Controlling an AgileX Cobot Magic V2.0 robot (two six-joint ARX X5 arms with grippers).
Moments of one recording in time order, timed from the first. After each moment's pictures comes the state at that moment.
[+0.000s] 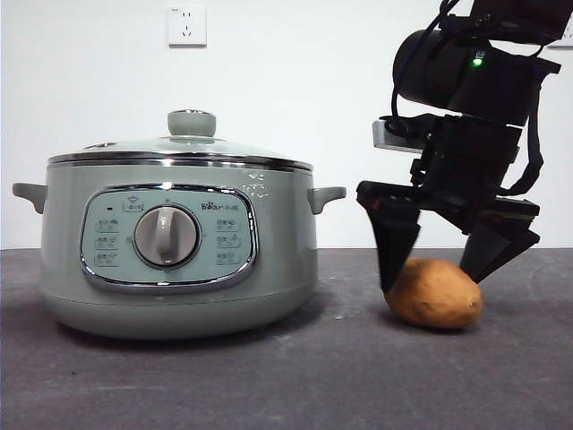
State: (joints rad) left arm -0.13 0.81 0.91 -0.40 0.55 -0.27; right arm 0.48 1.66 1.01 -0.47 0.00 0.14
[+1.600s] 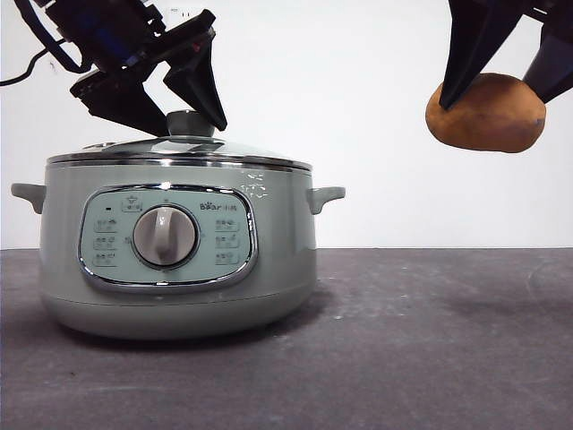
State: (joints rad) left arm -0.45 1.41 1.08 -0.28 0.13 -0.05; right arm 0.48 1.12 1.01 -0.72 0.00 0.14
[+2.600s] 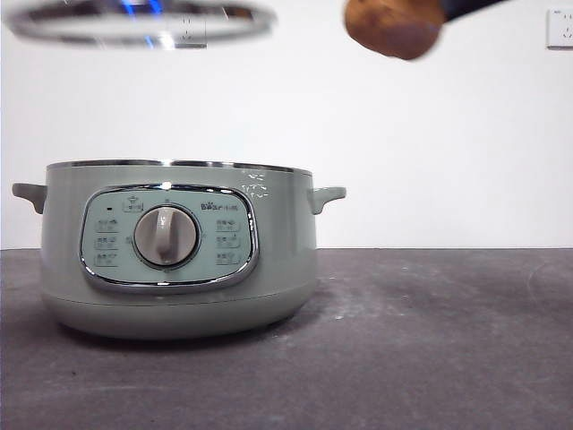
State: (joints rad) left arm -0.45 1.14 1.25 -0.45 -0.02 -0.02; right arm 0.56 1.18 1.20 -0.60 -0.18 0.16
